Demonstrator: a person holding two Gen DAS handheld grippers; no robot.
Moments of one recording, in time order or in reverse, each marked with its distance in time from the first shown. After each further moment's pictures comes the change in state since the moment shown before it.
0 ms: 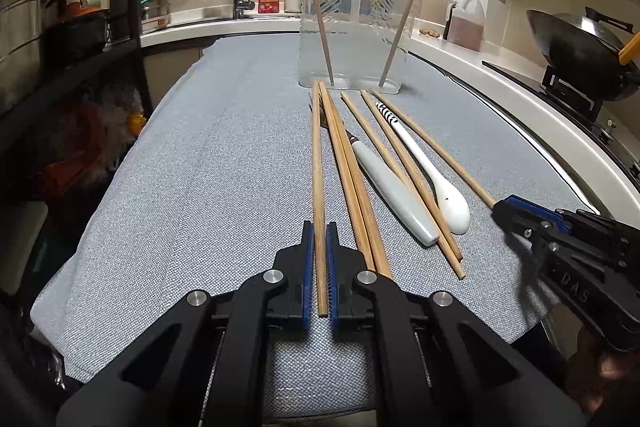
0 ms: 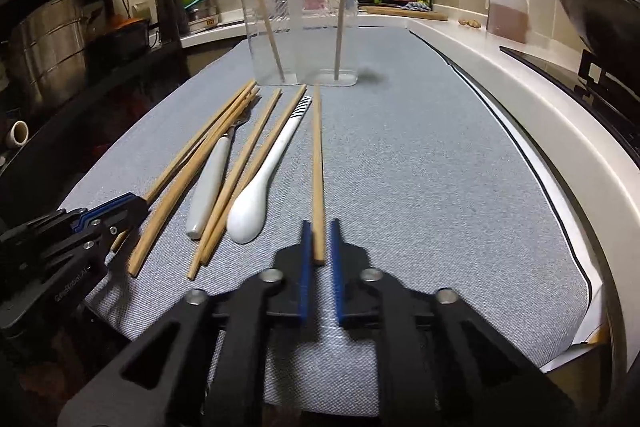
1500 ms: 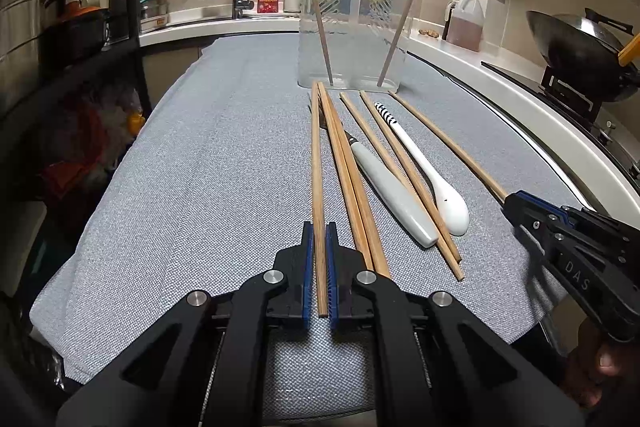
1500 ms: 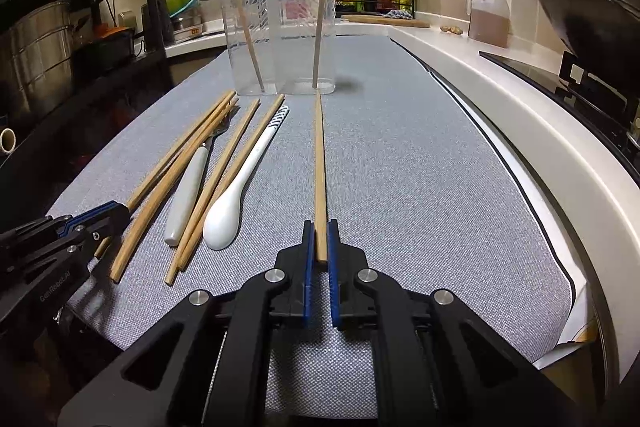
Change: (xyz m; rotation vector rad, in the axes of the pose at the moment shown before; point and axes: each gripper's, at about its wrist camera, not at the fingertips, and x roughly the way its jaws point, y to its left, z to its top) left arm -0.001 0.000 0.000 -0.004 -0.001 -0.006; right arm -0.006 -0.008 0.000 0.018 -0.044 -0.051
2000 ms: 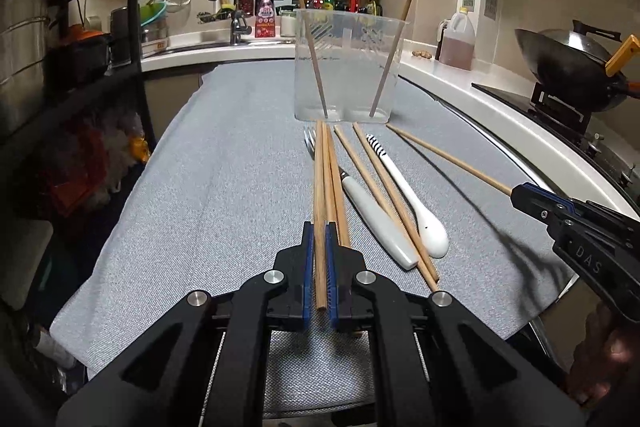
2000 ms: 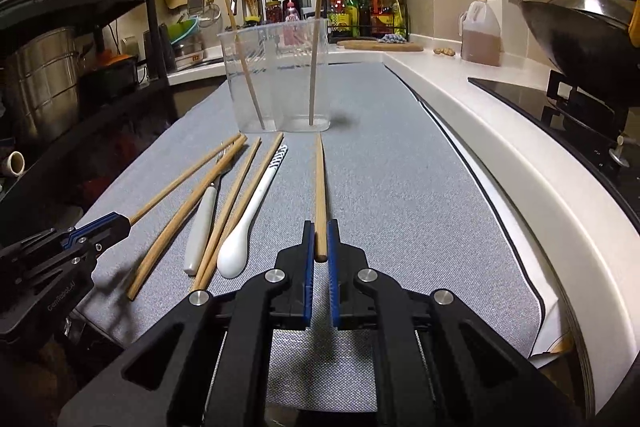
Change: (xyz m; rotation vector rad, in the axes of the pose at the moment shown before) left arm -0.026 -0.002 0.007 0.026 -0.089 -0.007; right arm -0.028 -0.007 0.014 0.023 -0.081 0.008
